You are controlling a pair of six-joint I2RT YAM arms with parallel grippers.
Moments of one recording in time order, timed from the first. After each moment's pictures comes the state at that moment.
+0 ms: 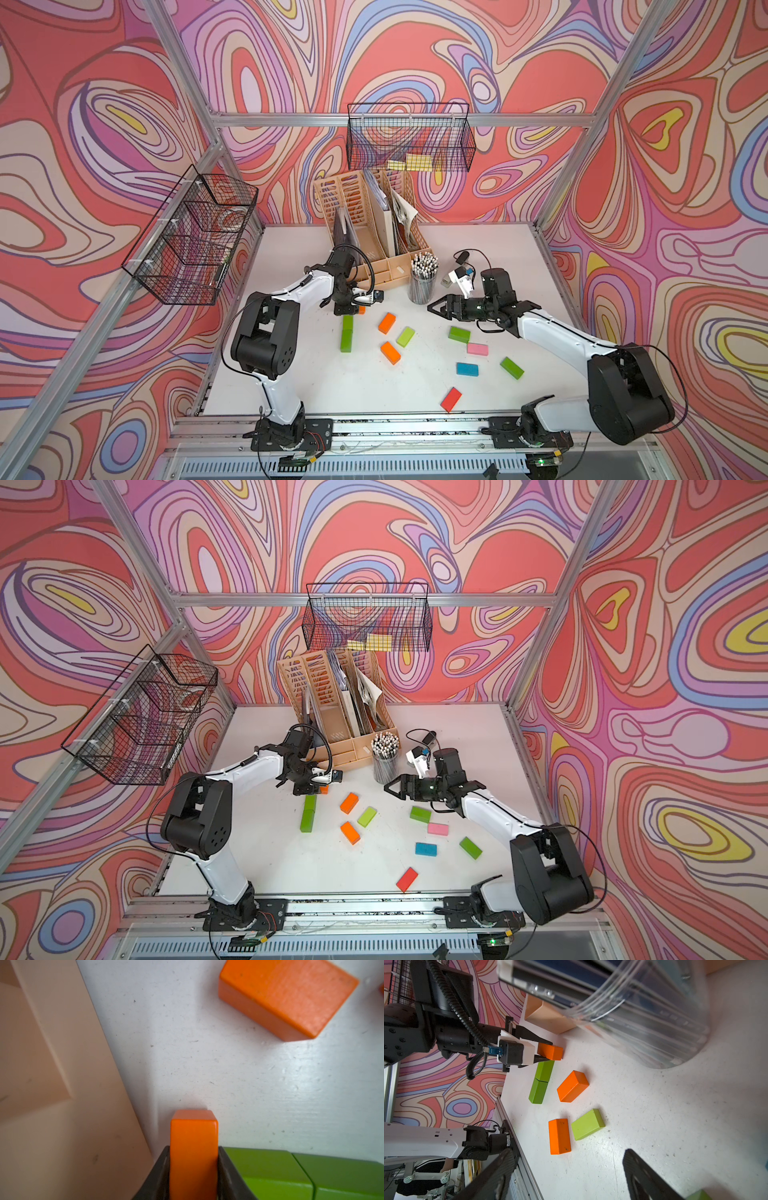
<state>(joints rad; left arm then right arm) -0.29 1.80 1.18 -0.67 0.21 1.27 0.31 1.38 0.73 -0.10 -0.76 0.43</state>
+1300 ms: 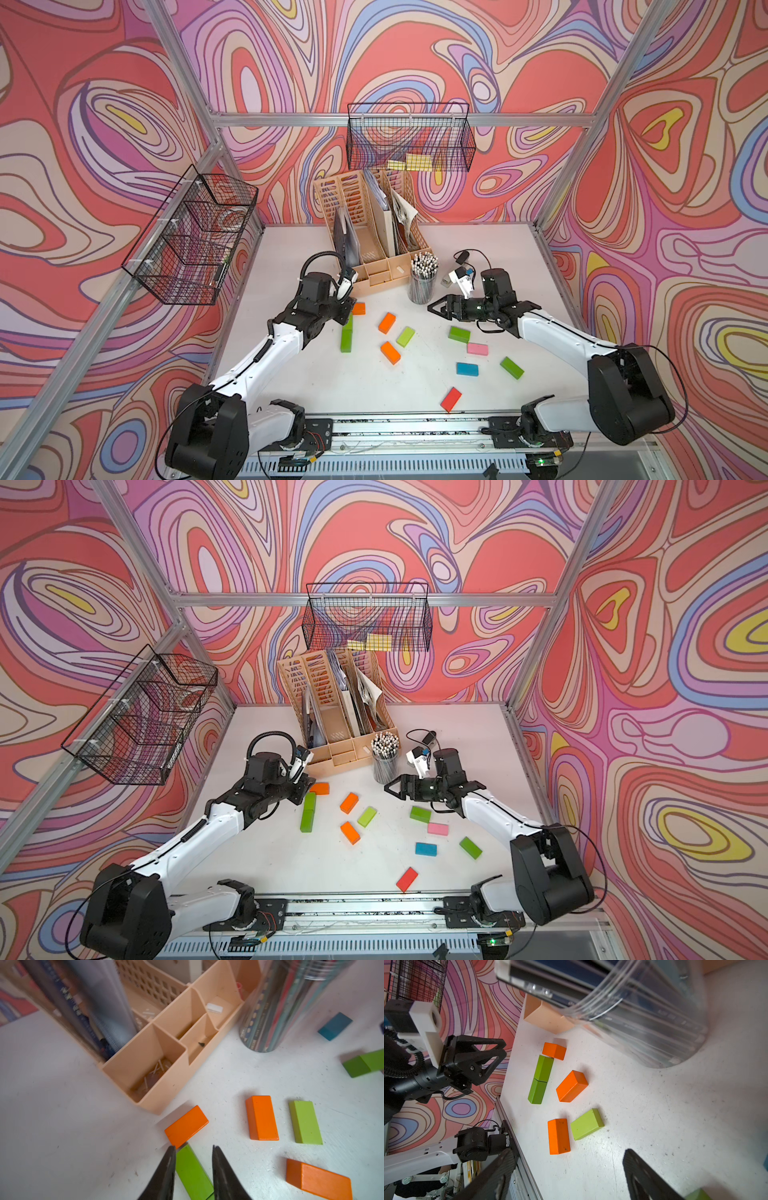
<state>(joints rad) -0.30 1.20 0.73 -0.28 0.14 0.07 0.31 1.37 0.73 -0.10 -0.76 0.43</state>
